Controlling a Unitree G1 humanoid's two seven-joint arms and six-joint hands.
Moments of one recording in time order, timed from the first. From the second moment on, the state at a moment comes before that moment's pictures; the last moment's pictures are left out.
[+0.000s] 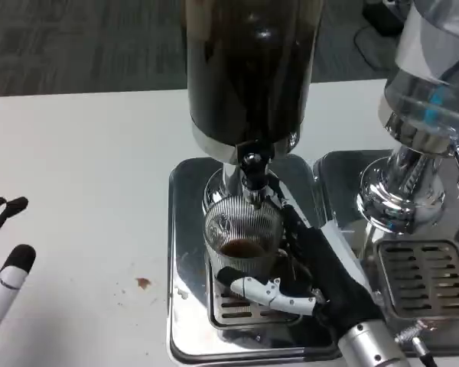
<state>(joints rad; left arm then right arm) 0.44 0.38 0.34 0.05 0.04 -0.55 -0.20 0.09 -0.08 0.29 0.15 -0.27 -0.27 0.01</state>
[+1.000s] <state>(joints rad) 0.46 0.36 0.34 0.03 0.04 -0.55 -0.18 0.08 -0.05 0.29 0.20 -0.31 -0.32 -0.08</state>
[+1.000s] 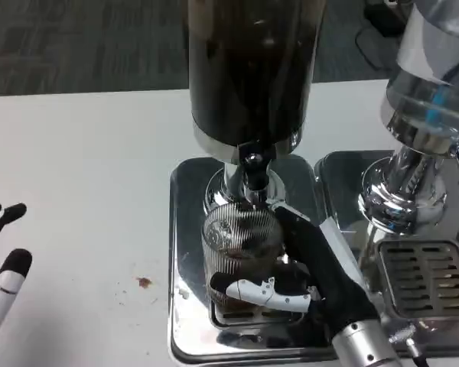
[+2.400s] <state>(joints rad) 0.39 0.71 0.28 0.19 0.21 -0.81 -0.32 0.47 -0.14 0.18 -0.25 -0.29 -0.32 -0.04</state>
